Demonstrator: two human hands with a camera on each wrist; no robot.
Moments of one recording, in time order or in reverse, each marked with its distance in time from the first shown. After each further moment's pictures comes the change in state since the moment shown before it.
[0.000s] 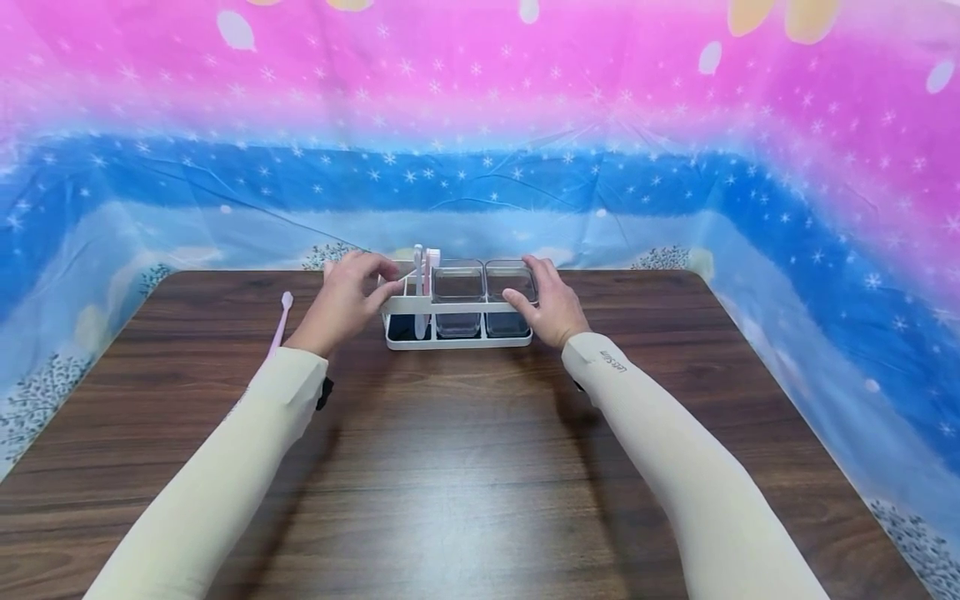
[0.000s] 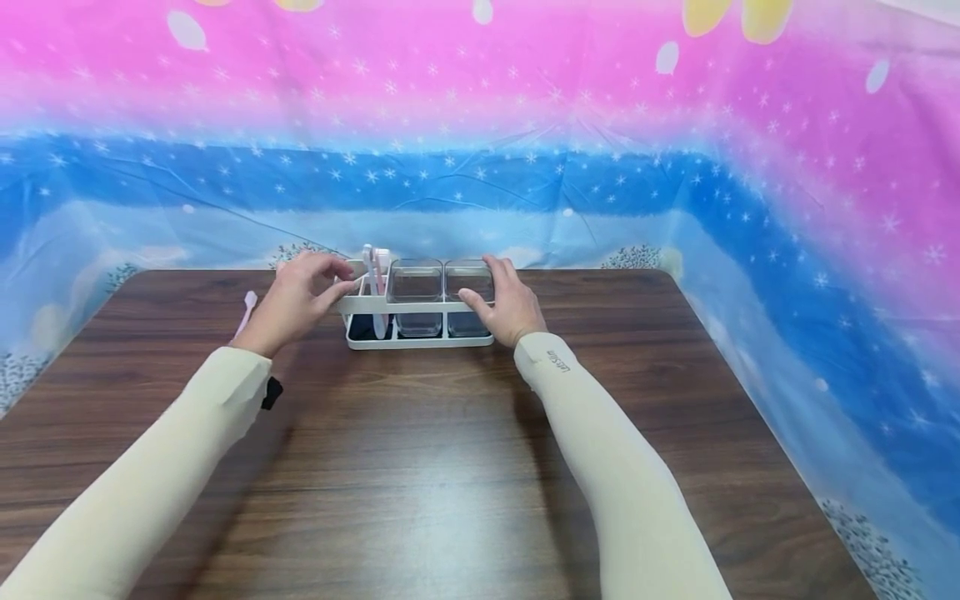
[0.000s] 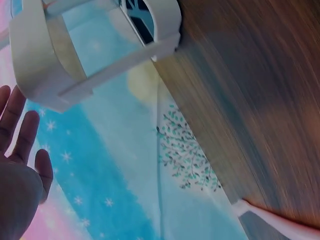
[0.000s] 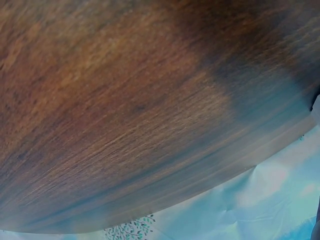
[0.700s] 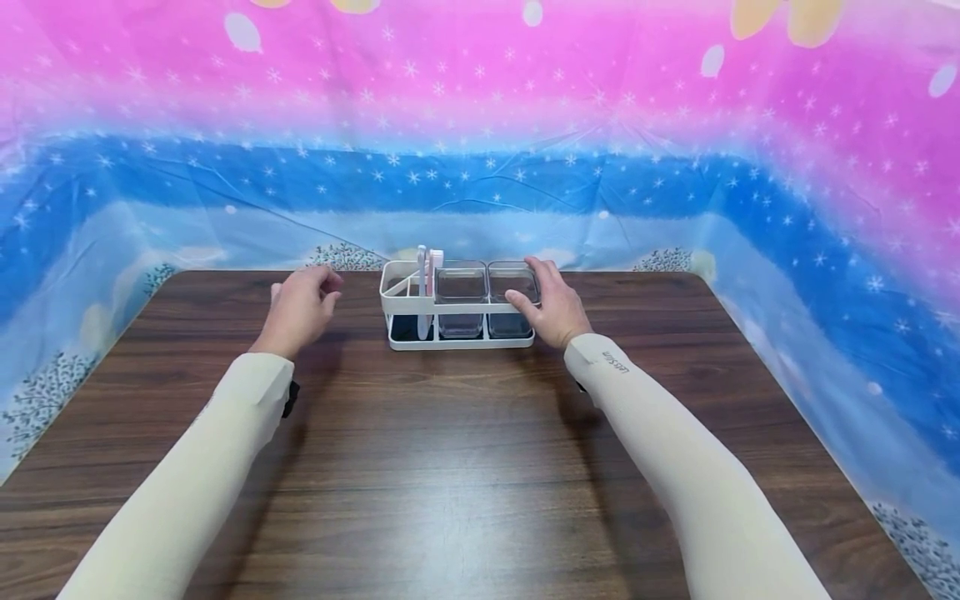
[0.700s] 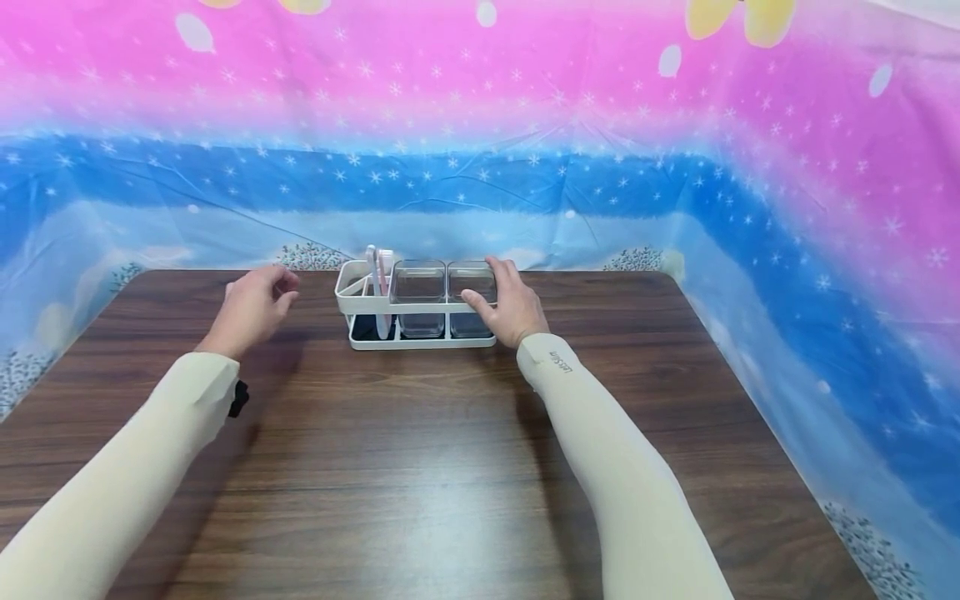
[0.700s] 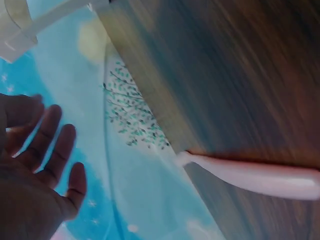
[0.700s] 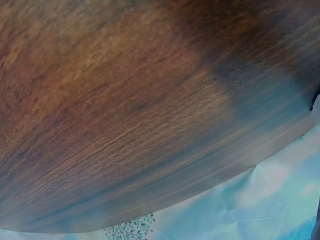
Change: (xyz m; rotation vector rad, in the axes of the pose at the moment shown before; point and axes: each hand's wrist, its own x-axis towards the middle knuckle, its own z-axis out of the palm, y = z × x) left_hand -0.025 -0.047 -0.026 0.158 -0.035 -0.266; right_hand -0.001 0.000 0.000 -0.007 0.001 -0.005
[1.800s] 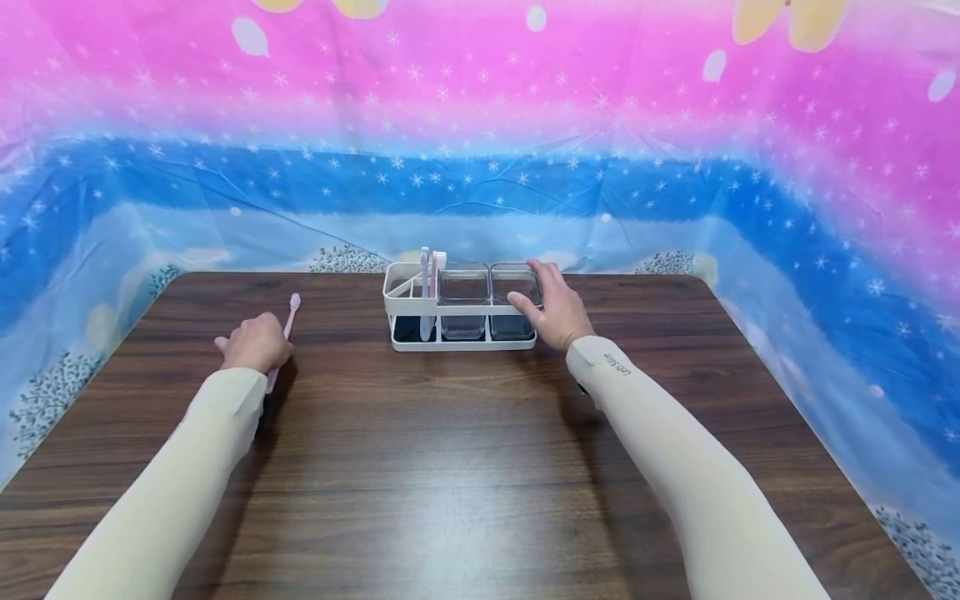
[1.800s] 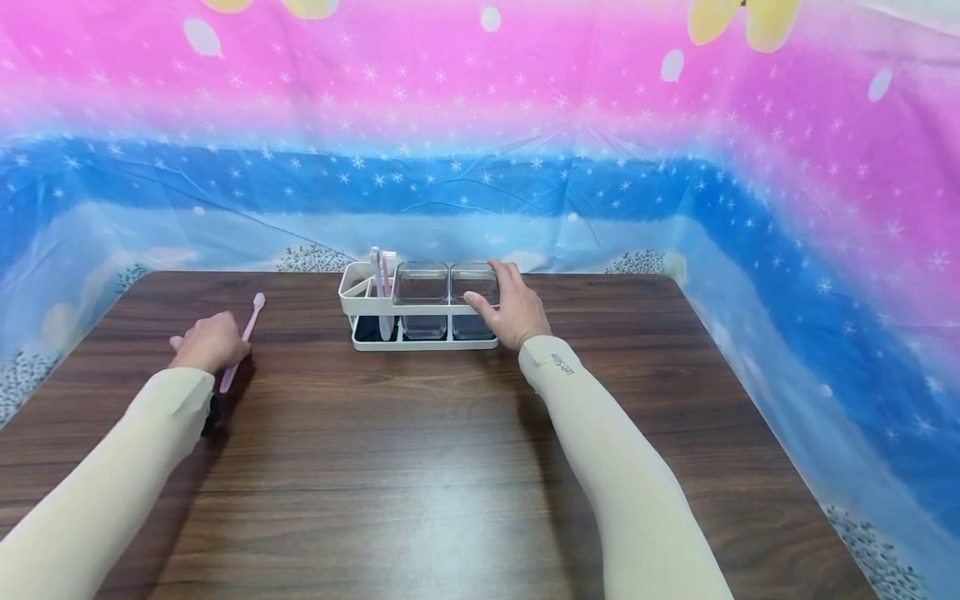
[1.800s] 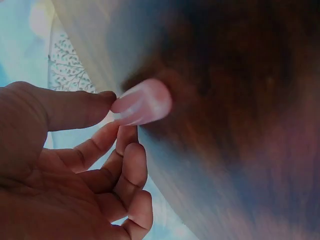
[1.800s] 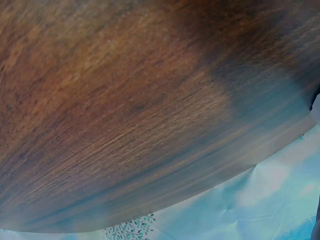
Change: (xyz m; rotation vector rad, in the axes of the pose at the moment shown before) left_hand -0.032 -0.048 -0.019 0.155 -0.380 -0.452; right_hand -0.002 -0.003 -0.002 0.006 -0.004 0.015
